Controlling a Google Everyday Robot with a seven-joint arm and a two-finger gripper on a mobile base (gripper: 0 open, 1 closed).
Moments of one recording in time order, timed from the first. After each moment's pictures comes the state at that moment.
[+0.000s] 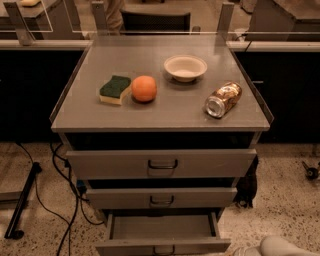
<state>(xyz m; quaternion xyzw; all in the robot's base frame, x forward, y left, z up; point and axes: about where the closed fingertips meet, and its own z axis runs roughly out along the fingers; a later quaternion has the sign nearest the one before) 0.336 -0.244 0.257 -0.46 0.84 0.23 0.18</state>
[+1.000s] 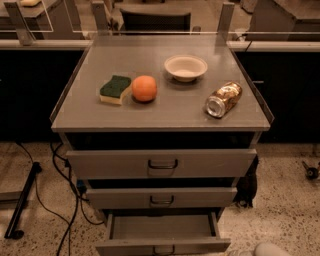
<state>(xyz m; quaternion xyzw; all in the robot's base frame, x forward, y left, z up) 0.350 -0.236 0.205 -0.45 0.83 0.23 0.21</state>
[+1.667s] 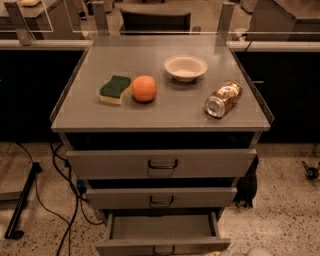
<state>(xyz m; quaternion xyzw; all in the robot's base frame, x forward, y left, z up) 0.373 -0.212 0.170 -0.46 0.81 0.22 0.28</state>
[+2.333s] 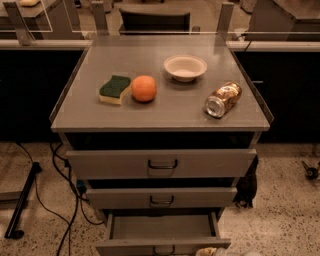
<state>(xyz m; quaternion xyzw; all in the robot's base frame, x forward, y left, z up) 0.399 -0.194 0.157 -0.48 0.78 0.19 0.35</state>
